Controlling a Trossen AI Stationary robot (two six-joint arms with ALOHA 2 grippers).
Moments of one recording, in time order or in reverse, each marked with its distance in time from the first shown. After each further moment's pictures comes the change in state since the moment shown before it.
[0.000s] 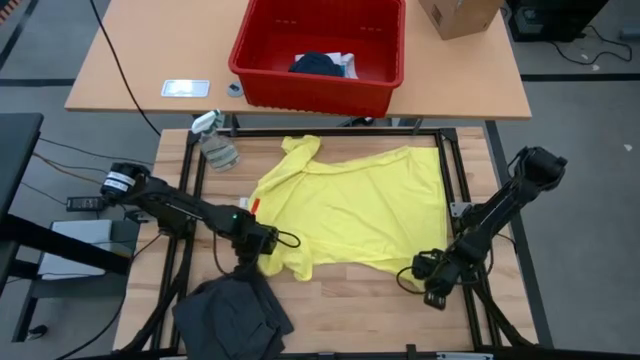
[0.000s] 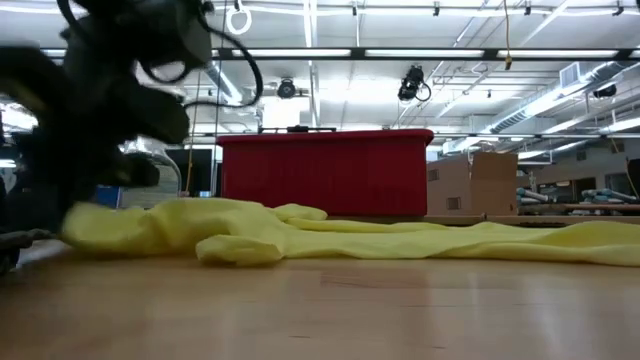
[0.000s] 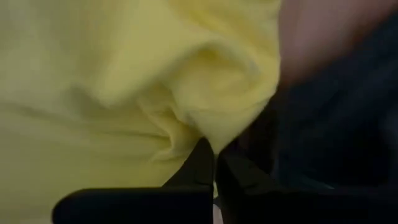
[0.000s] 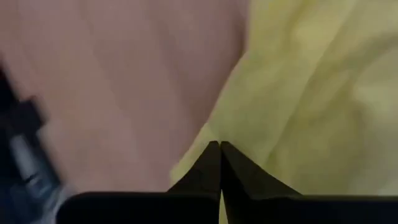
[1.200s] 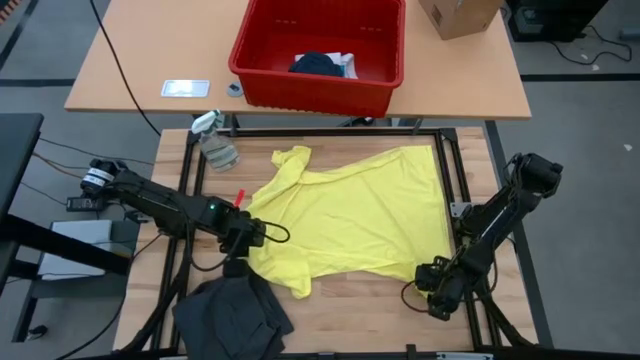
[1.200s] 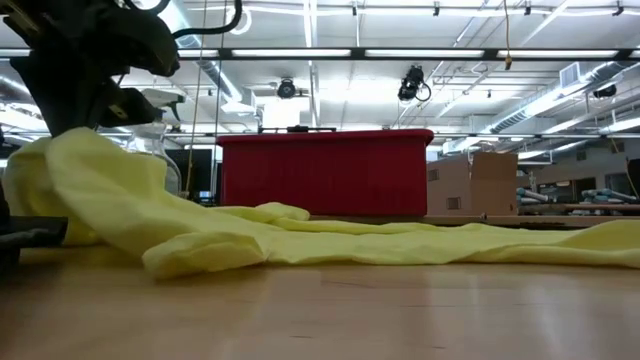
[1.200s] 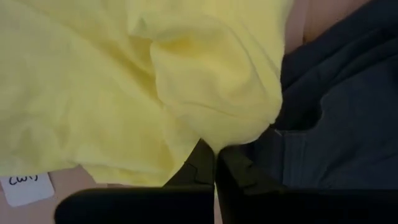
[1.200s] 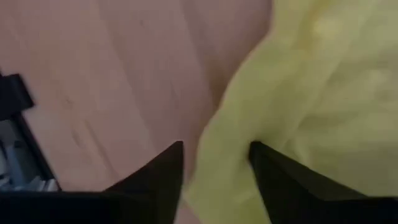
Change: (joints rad) left arm -0.036 -0.202 0.111 -0.250 -0.126 -0.047; right arm 0.109 0.142 0.071 -0.034 0.050 0.052
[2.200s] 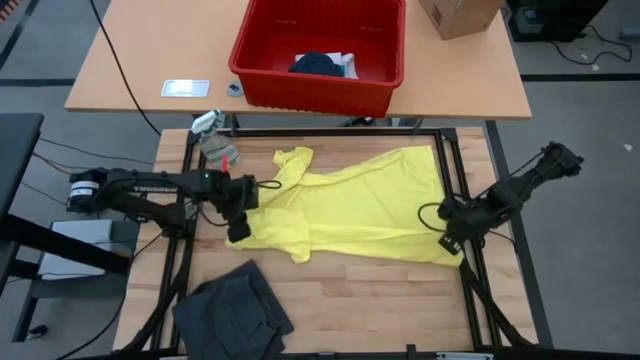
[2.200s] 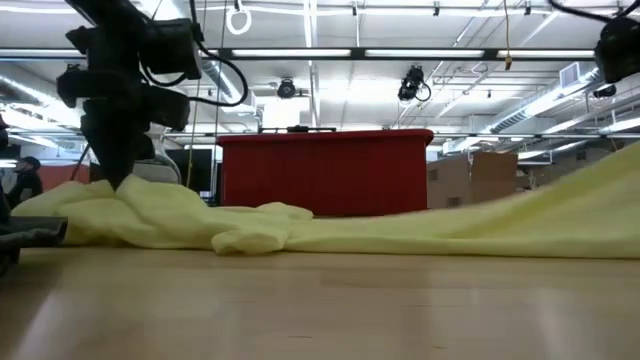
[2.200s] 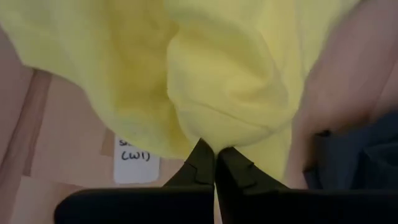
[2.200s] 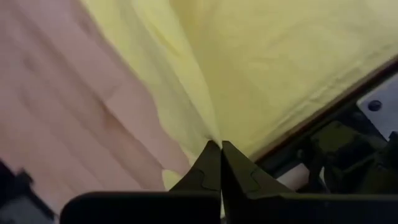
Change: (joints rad) left arm 0.458 -0.123 -0.189 0.044 0.025 0.171; right arm -0.417 -0.693 0.148 -0.903 0.081 -0.012
